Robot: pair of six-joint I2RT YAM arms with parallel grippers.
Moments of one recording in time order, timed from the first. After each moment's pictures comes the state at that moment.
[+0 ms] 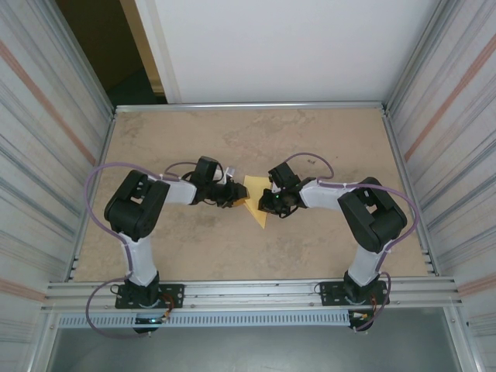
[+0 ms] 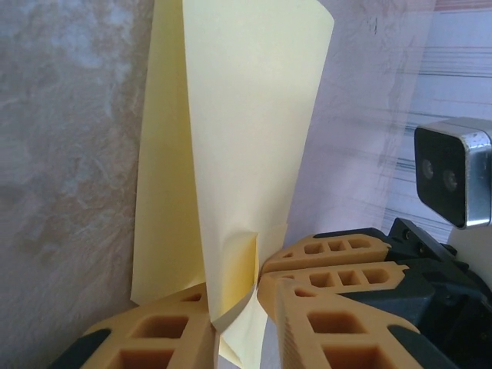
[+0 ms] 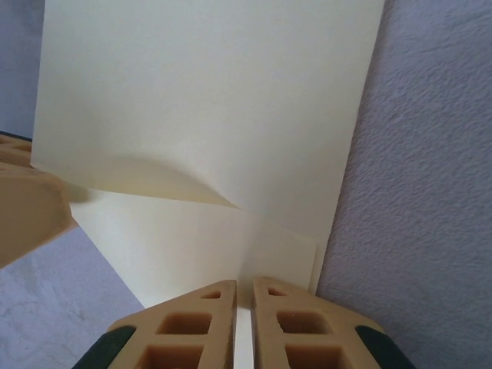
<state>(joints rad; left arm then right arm) -0.46 1.91 0.90 0.16 0.78 -0.84 0.62 1.77 0.92 -0.21 -0.29 0.78</state>
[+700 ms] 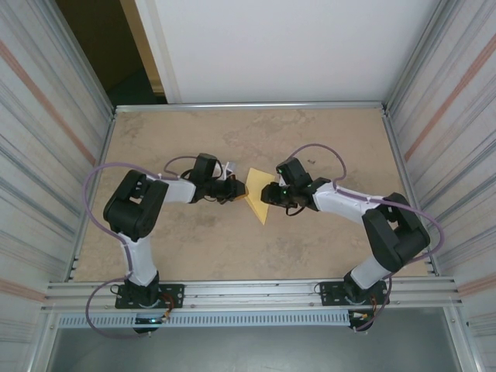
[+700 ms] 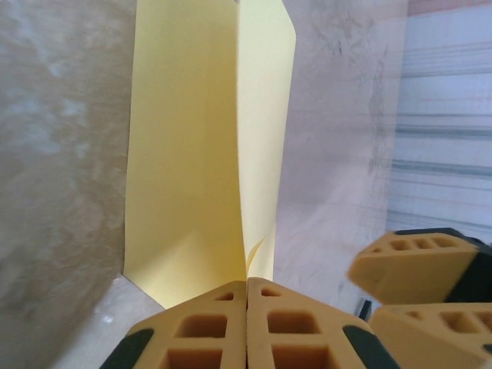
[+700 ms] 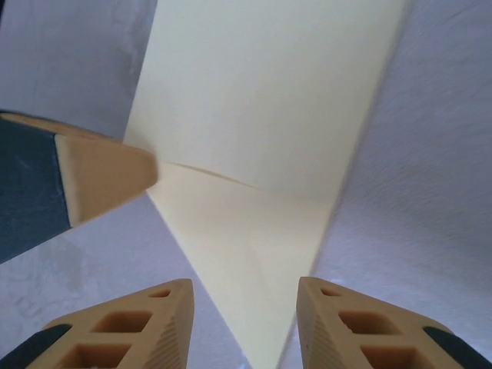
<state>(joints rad) -0.45 1.89 0.90 0.20 0.73 -0.78 0.62 1.56 0.87 -0.24 -0.16 0.70</state>
